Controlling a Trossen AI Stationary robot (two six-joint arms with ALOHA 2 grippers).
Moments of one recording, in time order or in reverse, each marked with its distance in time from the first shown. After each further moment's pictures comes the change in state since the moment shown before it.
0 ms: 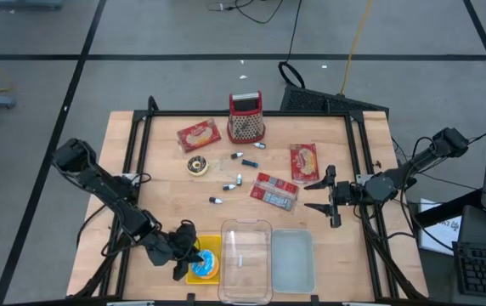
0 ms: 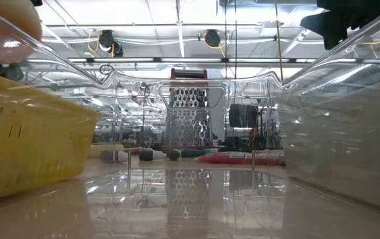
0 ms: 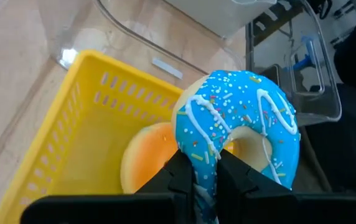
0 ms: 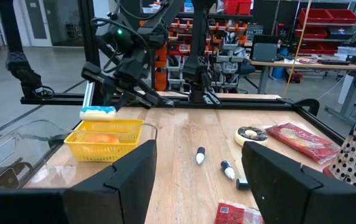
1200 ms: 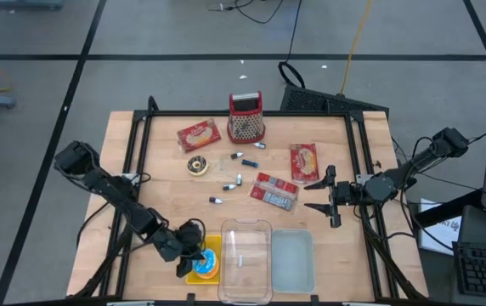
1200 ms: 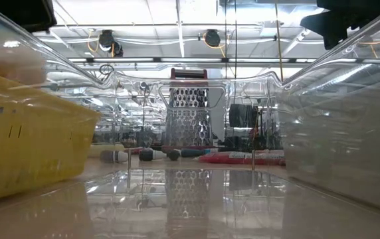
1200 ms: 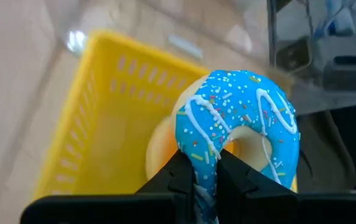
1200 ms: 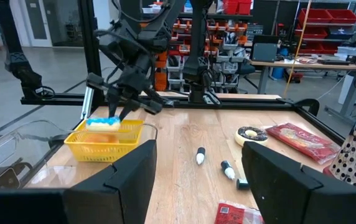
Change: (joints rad) left arm 0.071 0.052 0.000 -0.031 0.134 0.066; right arm 0.000 0.000 0.000 0.000 0.000 0.001
